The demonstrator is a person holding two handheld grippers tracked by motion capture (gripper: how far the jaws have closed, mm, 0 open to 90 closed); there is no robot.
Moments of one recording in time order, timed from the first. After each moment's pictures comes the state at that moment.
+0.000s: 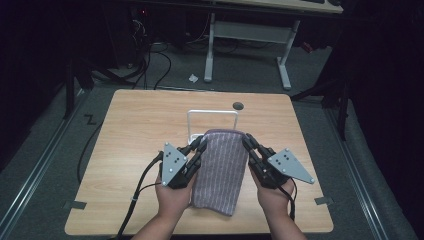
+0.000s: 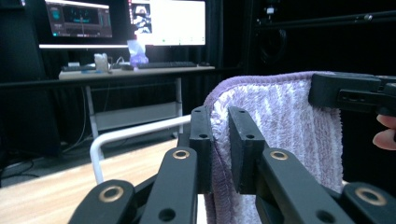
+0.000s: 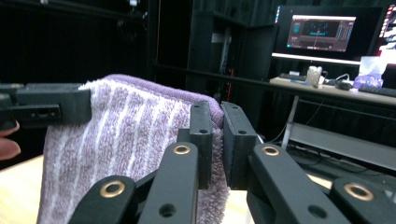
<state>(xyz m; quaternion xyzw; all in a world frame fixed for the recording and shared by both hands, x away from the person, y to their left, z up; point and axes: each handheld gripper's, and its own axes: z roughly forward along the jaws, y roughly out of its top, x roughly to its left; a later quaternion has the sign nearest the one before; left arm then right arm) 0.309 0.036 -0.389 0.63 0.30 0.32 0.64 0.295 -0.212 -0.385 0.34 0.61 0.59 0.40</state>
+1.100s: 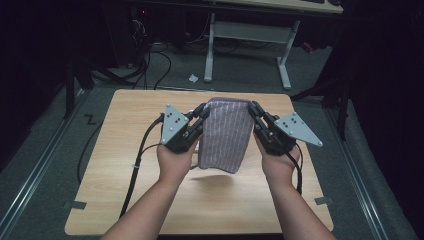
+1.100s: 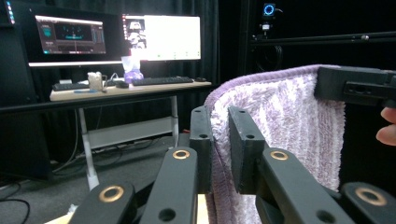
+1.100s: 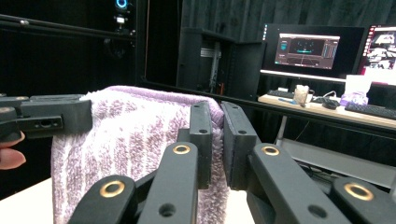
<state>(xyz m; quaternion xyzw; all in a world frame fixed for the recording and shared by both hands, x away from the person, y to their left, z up) 0.374 0.035 -0.342 0.63 0.29 0.31 0.65 0.346 -0.219 -0.331 0.35 0.60 0.59 0.41</state>
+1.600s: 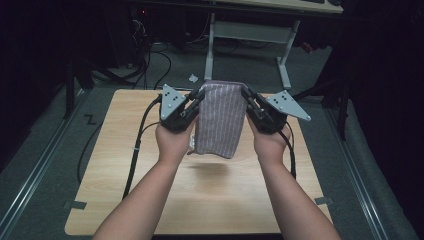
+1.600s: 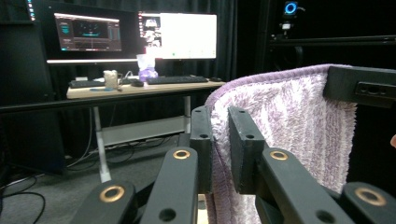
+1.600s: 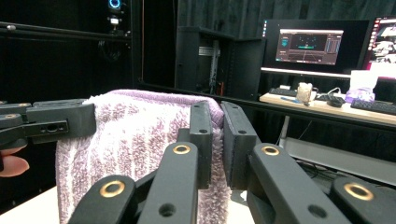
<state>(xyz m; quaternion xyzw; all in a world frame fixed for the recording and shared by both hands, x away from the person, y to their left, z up) 0.418 0.041 -0.329 0.63 0.31 0.33 0.64 0.395 -0.206 -0.318 0.36 0.59 0.60 0.40</state>
